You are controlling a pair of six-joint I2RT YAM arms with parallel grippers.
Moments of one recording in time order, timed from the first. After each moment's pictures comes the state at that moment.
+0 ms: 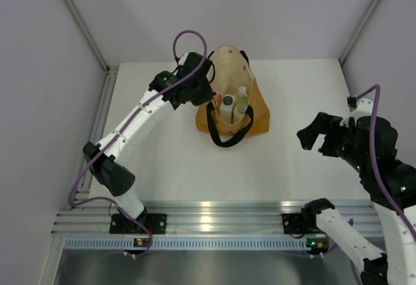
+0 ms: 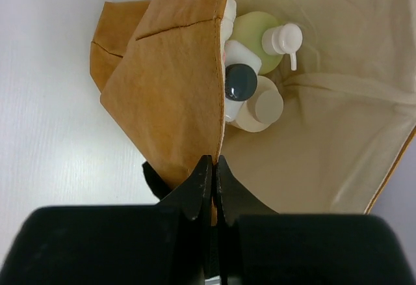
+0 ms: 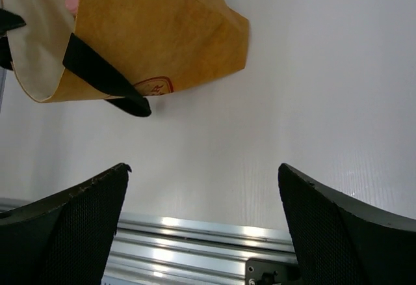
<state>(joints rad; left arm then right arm) -0.67 1.71 1.90 -0.98 -0.25 -0.92 0.28 0.70 1.34 -1.13 0.07 0.42</state>
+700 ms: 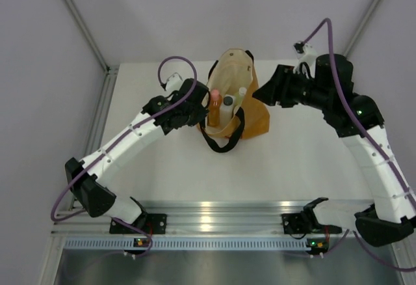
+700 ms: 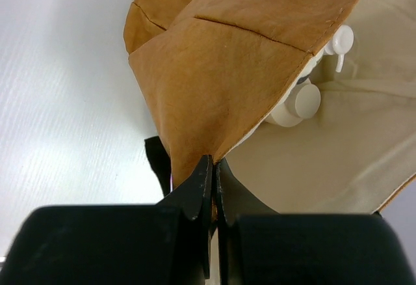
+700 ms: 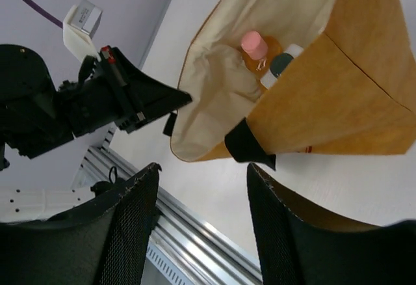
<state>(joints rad) -0.76 1.47 1.52 -0.89 -0.40 -1.17 0.41 1.13 1.59 -0.84 -0.31 0.47</state>
